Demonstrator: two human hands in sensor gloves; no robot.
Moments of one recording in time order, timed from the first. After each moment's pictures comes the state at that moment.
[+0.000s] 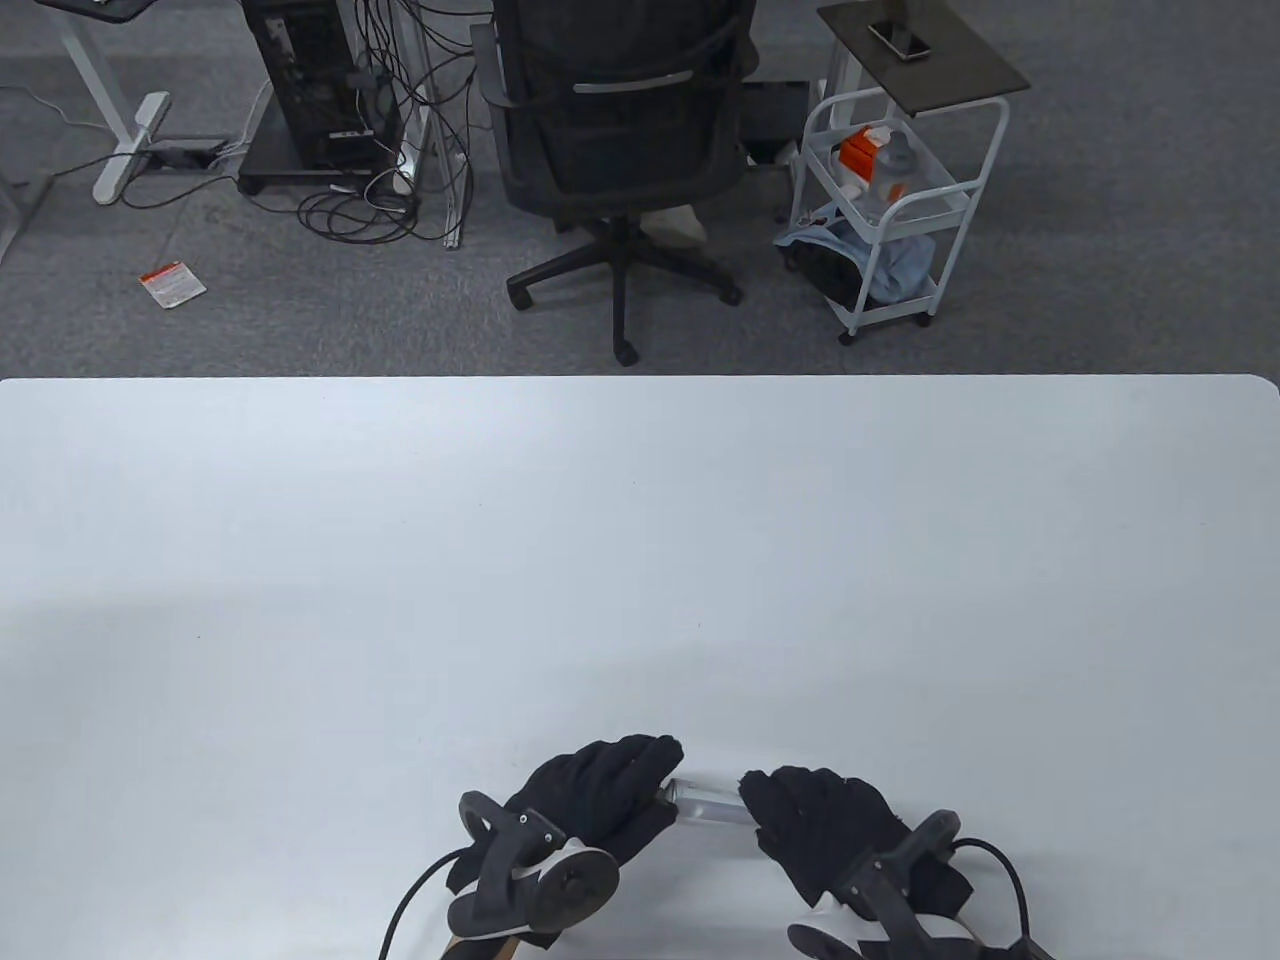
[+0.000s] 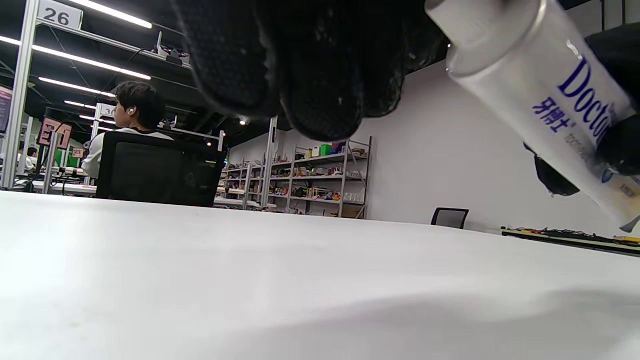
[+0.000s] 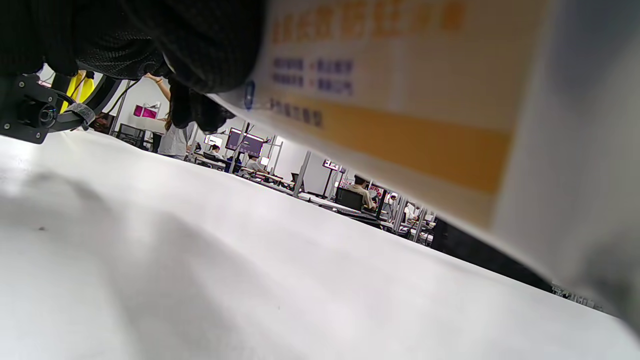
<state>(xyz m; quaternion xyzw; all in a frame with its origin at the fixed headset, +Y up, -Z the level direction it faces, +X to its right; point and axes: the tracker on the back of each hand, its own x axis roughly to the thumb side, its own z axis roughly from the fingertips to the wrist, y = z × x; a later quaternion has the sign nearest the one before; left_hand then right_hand) -0.109 -0.728 -0.181 0.14 -0.30 0.10 0.94 0.124 -0.722 -0.148 -0.34 0.21 -0.91 0.06</state>
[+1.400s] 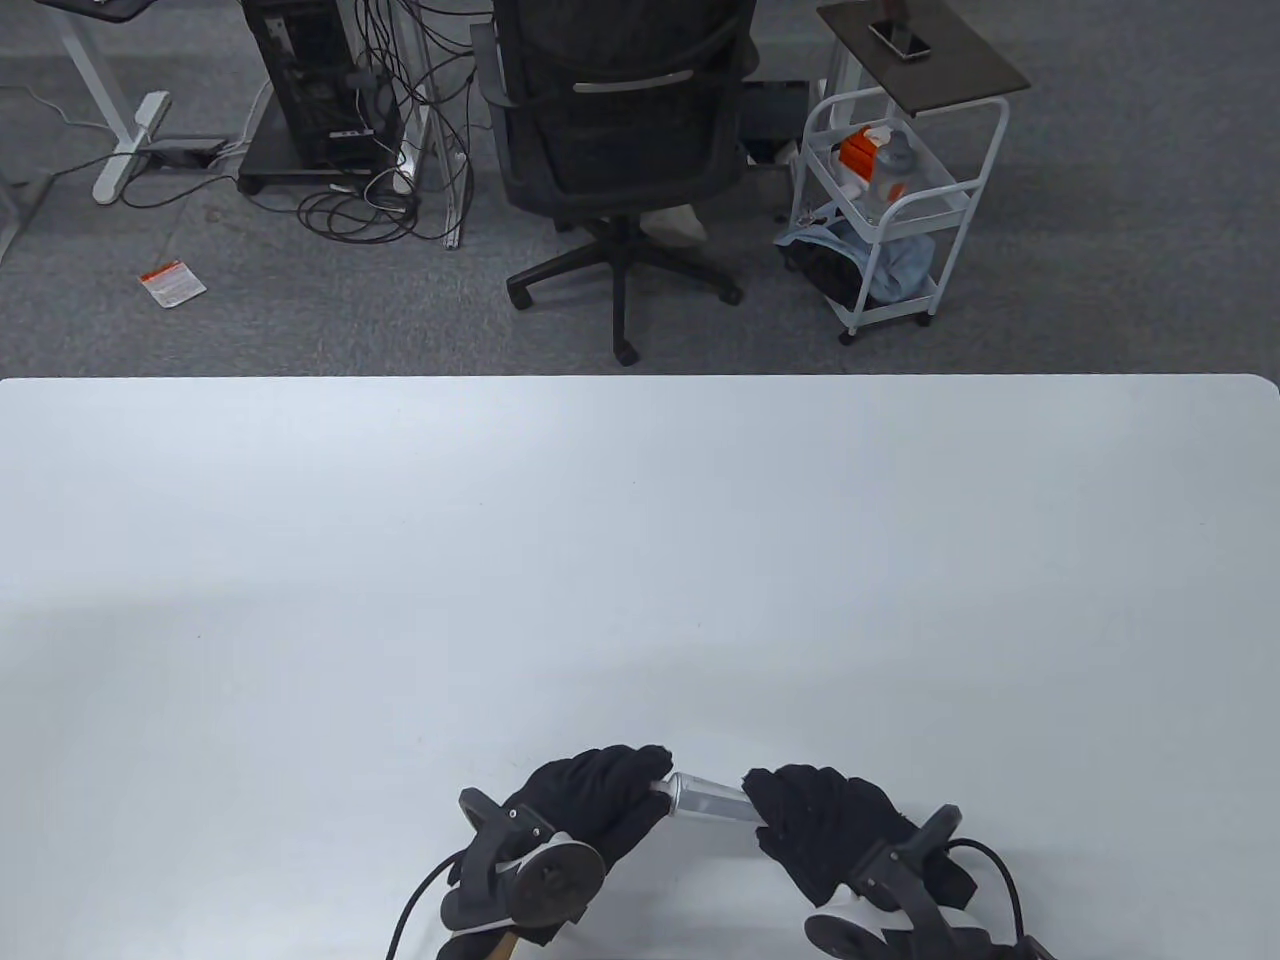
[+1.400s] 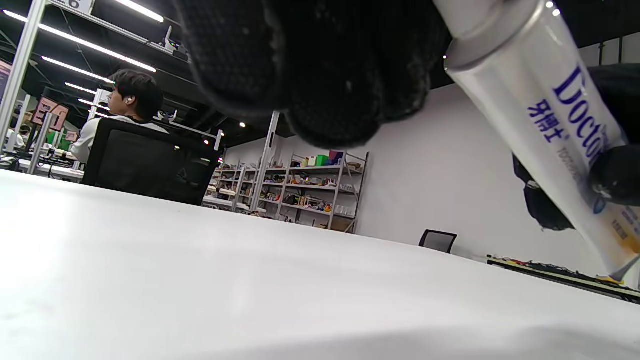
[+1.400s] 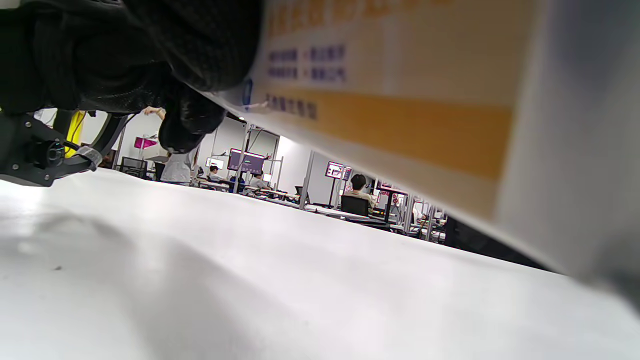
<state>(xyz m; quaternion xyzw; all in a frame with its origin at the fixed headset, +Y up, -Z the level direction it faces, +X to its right) -0.115 -0.727 -0.184 0.15 -0.30 0.16 0.93 0.131 -0.724 -0.151 -0.34 0.20 -0.92 0.00</state>
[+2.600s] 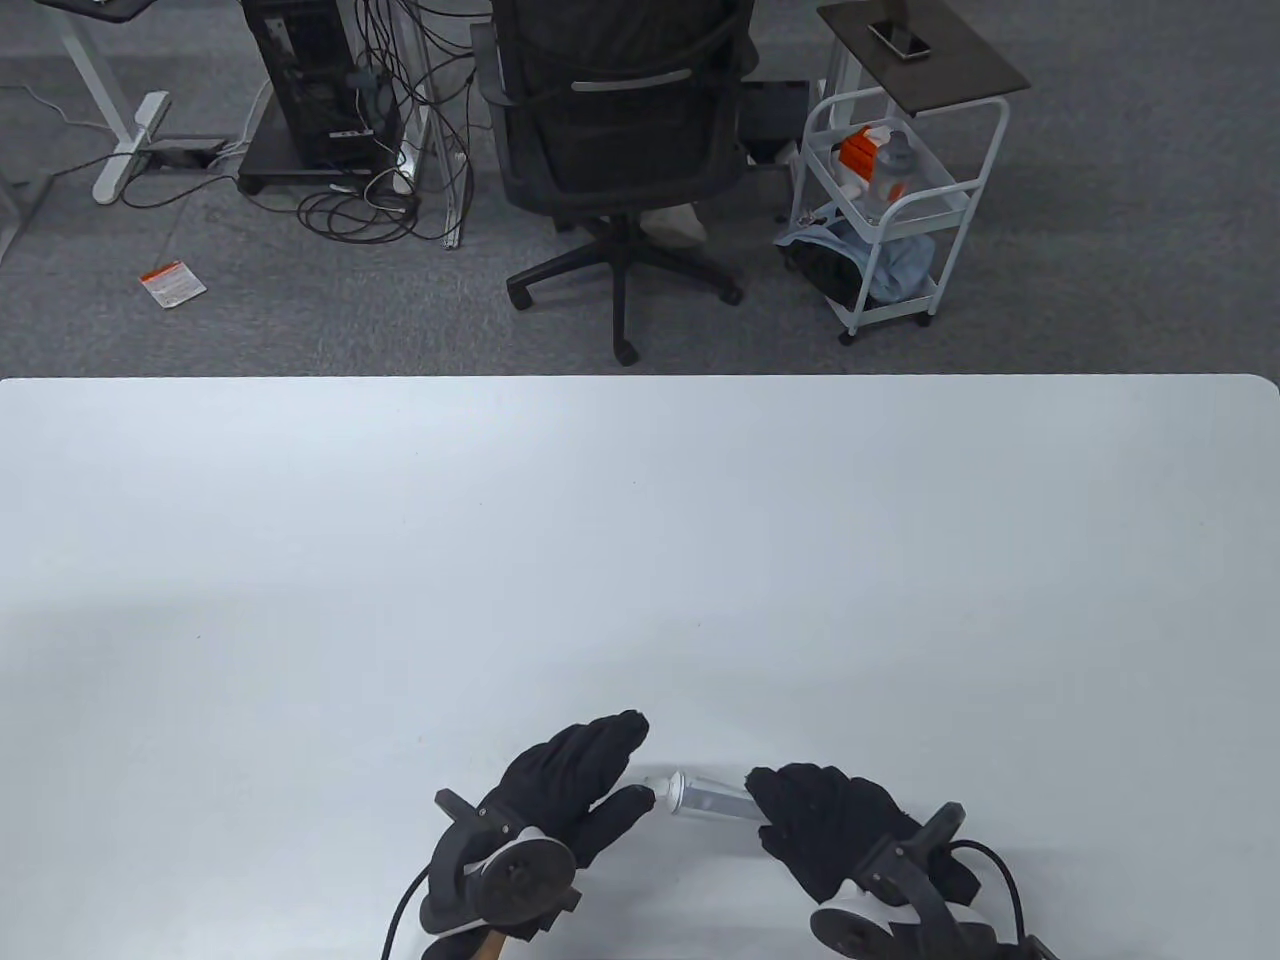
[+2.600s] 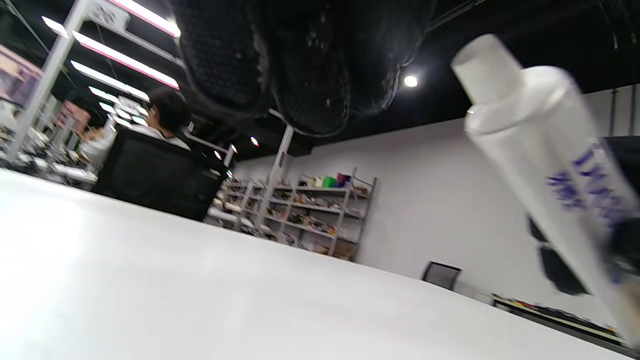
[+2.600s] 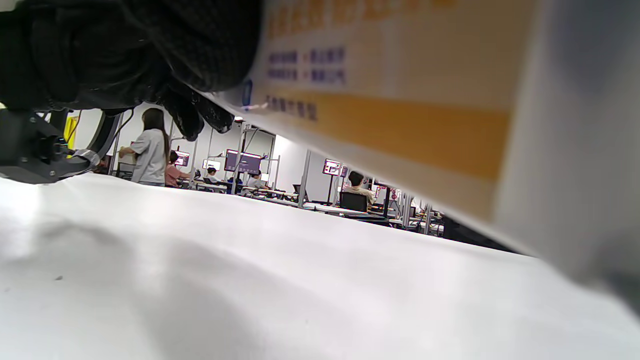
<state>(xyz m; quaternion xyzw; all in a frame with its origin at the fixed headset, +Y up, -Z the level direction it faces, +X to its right) -0.130 -0.717 -0.185 0.16 -0.29 0.21 0.92 0.138 -0.720 -0.155 -0.34 0.19 -0.92 -0.02</state>
